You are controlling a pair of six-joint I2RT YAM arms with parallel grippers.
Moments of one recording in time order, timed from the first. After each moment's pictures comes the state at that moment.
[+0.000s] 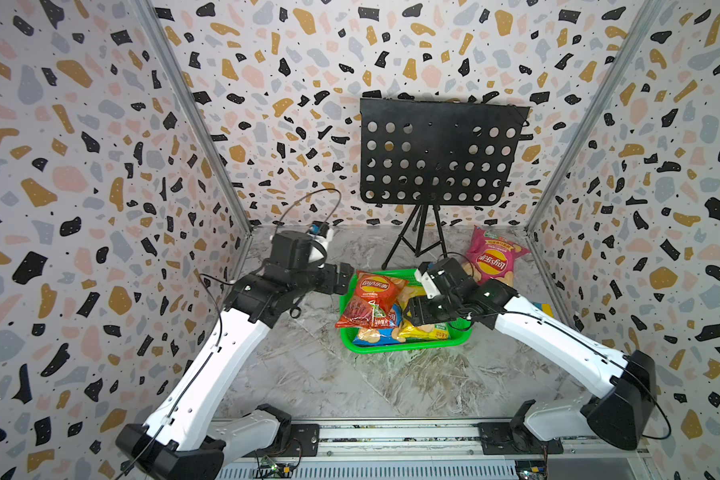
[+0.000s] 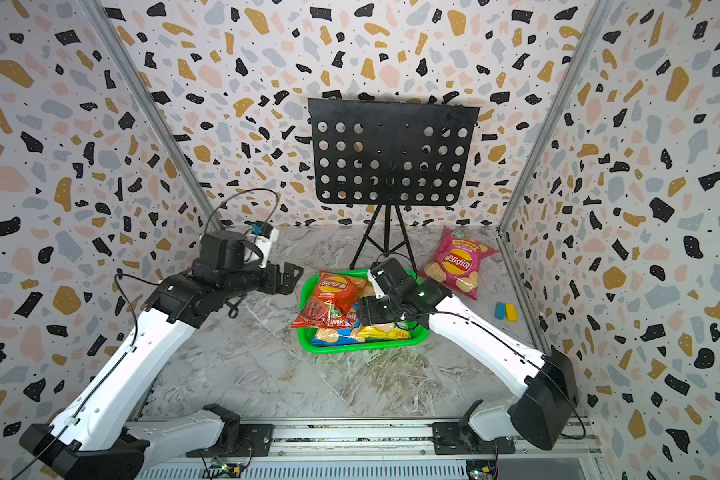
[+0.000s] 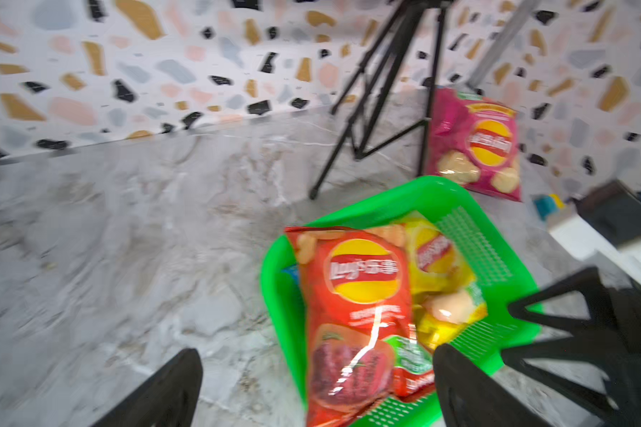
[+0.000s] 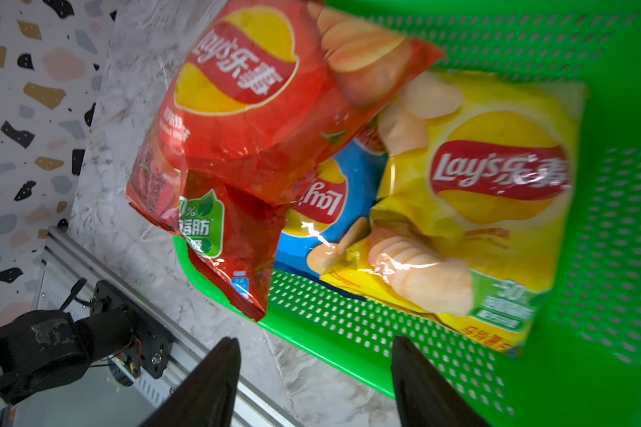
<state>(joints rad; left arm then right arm) -0.35 1.15 1.35 -0.84 0.08 -0.11 0.80 1.42 1.25 -0.79 -0.17 0.52</state>
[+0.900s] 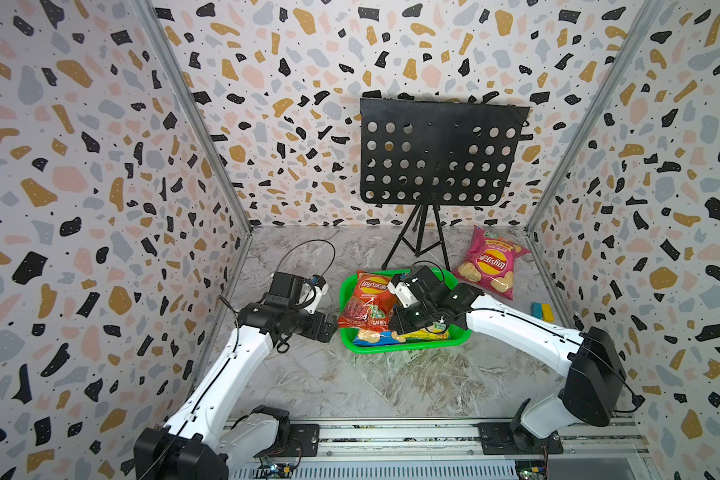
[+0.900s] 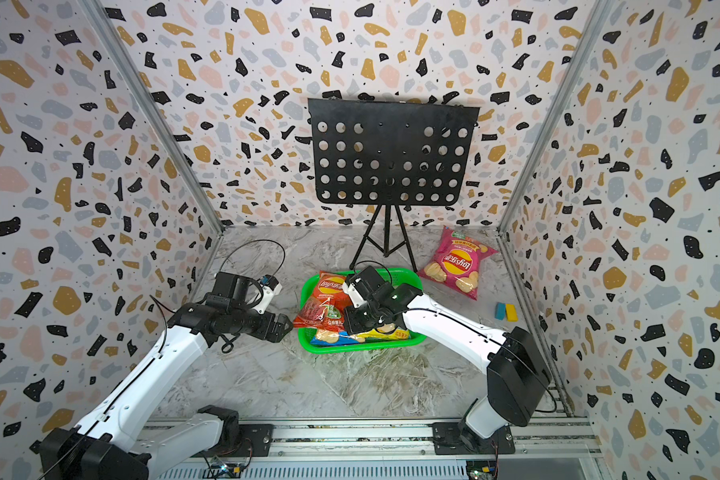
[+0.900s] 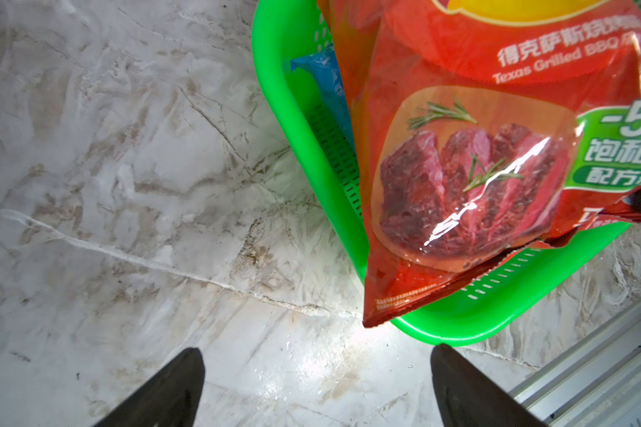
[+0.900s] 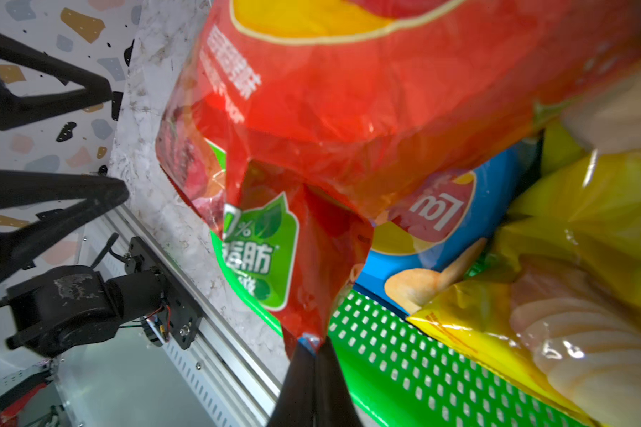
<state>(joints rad) -0.22 1.08 0.91 -0.87 0.25 0.10 0.84 1.54 1.24 -0.66 -0.31 0.50</state>
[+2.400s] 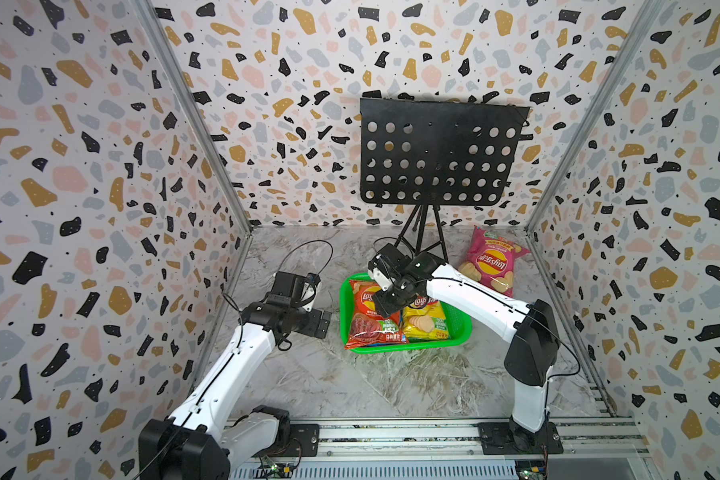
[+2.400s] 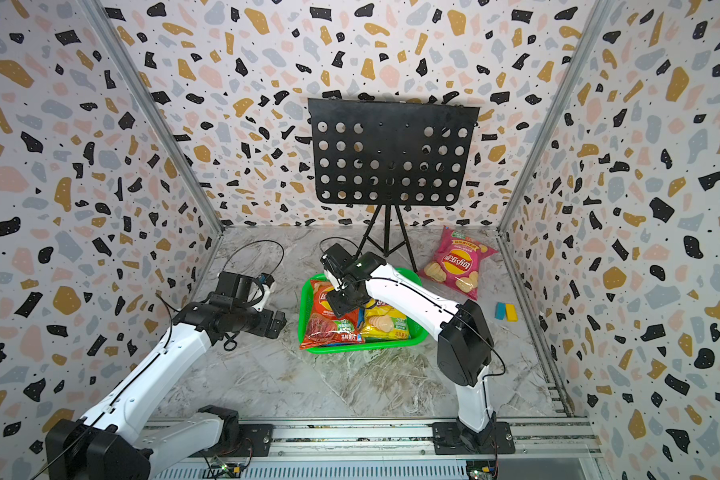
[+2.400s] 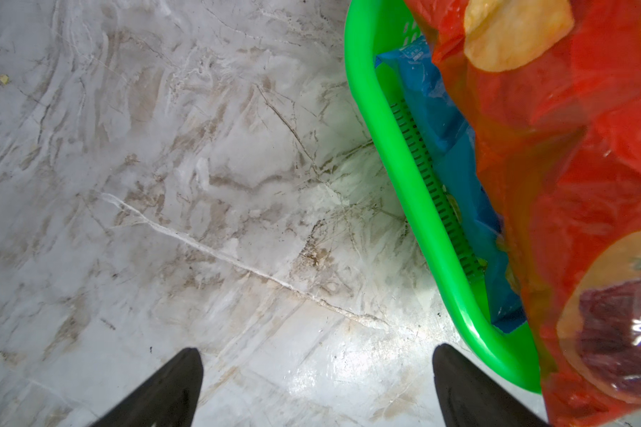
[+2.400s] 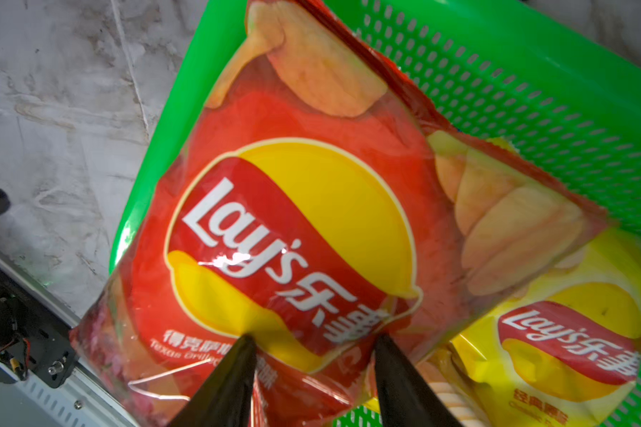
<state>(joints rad) -0.22 1.11 0.89 -0.82 0.07 0.09 0.87 1.91 1.79 -1.05 -0.07 0.23</state>
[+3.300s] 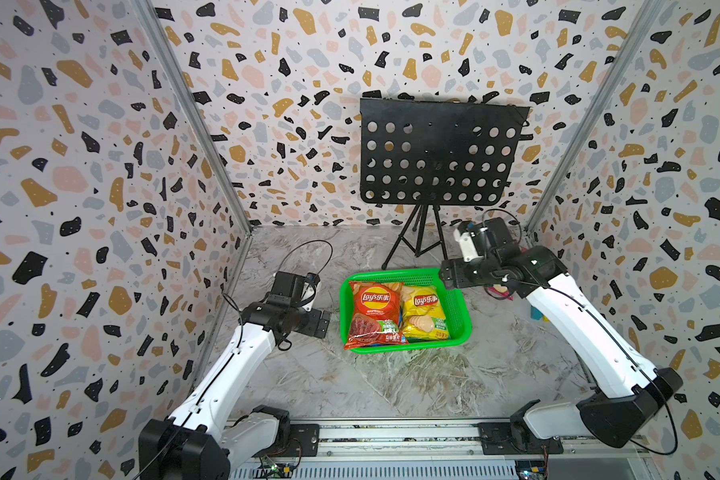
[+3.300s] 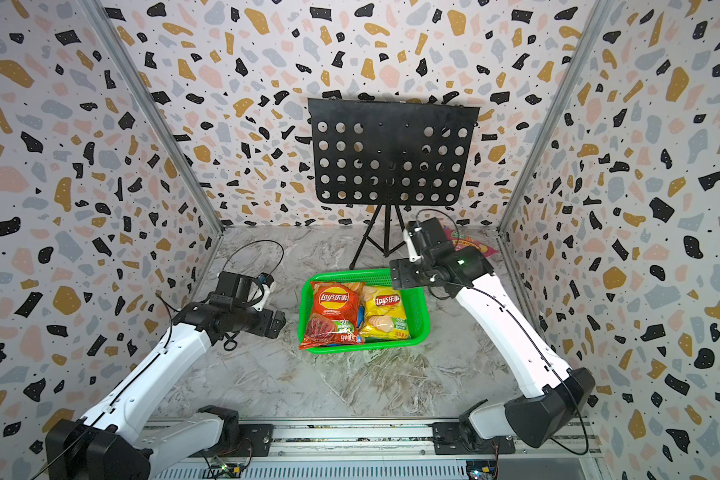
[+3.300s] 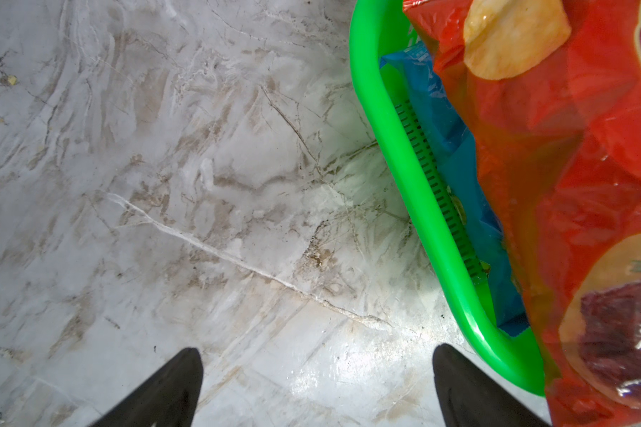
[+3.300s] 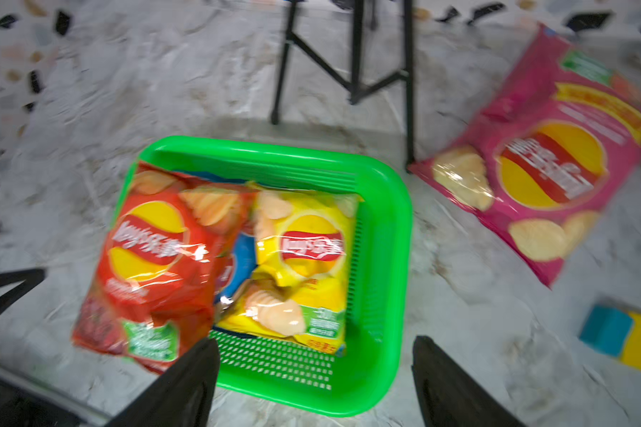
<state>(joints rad) -0.22 1.11 0.89 -0.81 0.07 0.09 0.48 1.38 1.55 -1.08 0.05 0.29</state>
